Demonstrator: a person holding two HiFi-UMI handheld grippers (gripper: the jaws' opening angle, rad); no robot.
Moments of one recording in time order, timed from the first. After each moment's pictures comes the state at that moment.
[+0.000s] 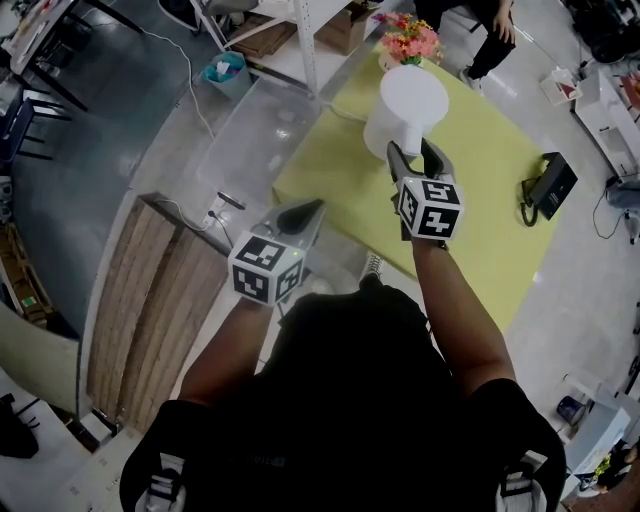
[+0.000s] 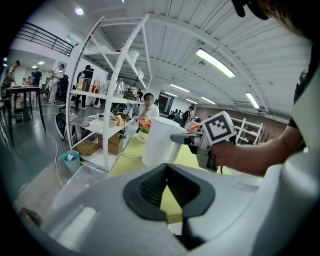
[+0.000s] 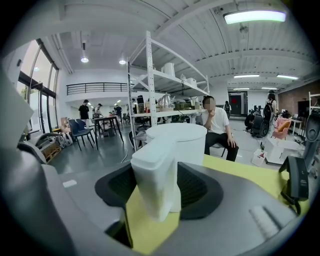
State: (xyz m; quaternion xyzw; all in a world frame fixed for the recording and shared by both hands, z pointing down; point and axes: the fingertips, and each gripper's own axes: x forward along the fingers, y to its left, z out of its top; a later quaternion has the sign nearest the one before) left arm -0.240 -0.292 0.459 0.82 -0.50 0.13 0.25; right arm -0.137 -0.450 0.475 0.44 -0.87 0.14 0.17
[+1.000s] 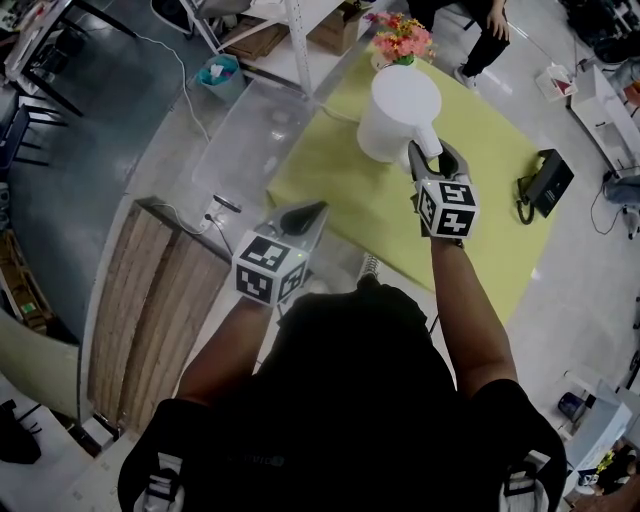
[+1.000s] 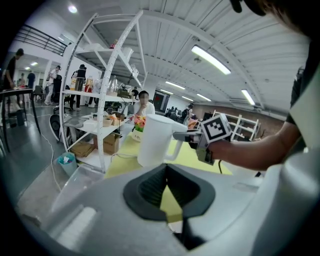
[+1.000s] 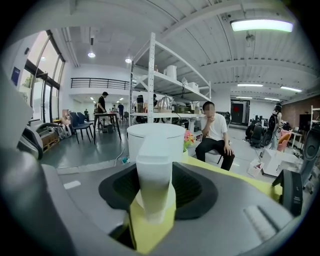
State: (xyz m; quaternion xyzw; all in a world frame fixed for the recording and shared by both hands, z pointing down) left arm -0.222 -0.298 0.465 0.83 -0.48 0.15 0.25; right arm -0.091 -0.472 0.482 0.45 -0.87 0.10 0.19
